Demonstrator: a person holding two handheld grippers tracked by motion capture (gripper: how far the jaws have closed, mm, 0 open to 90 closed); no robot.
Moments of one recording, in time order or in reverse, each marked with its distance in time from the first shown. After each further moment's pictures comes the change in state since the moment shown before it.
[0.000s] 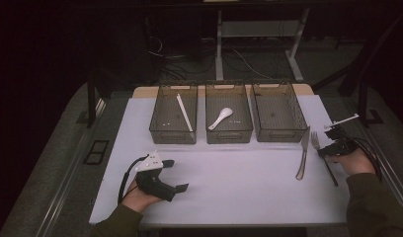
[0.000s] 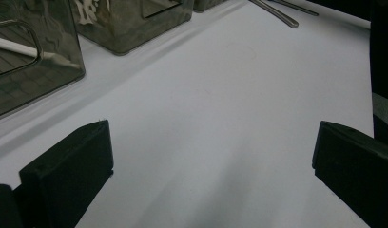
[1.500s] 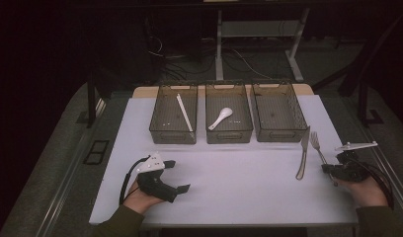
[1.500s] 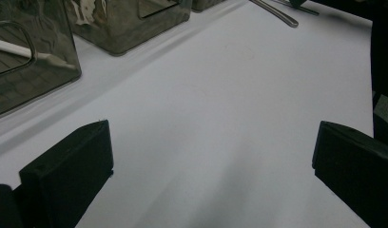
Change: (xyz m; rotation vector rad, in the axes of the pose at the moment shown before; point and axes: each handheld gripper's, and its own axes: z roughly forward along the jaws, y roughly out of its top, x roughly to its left) left arm -0.005 0.001 0.001 0.007 0.008 0.006; right arm 0.018 -0.073 -0.022 -0.194 0.054 -0.074
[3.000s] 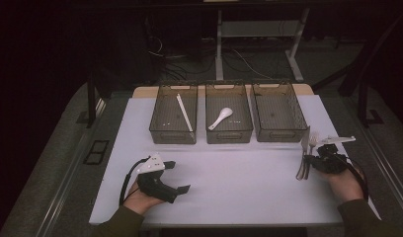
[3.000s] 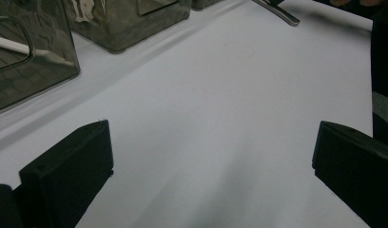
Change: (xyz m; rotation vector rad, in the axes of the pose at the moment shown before) left arm -0.002 -0.001 0.001 -0.003 0.001 -0.009; right arm 0.031 0.026 0.027 -0.089 -0.004 -0.043
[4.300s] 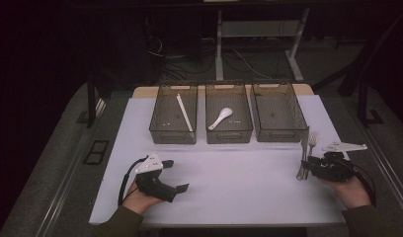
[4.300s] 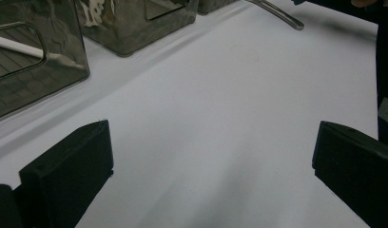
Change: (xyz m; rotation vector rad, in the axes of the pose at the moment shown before) left arm 0.002 0.000 -0.003 -0.012 0.018 -0.002; right arm 0.013 -0.011 -0.029 -0.102 0.082 -0.039
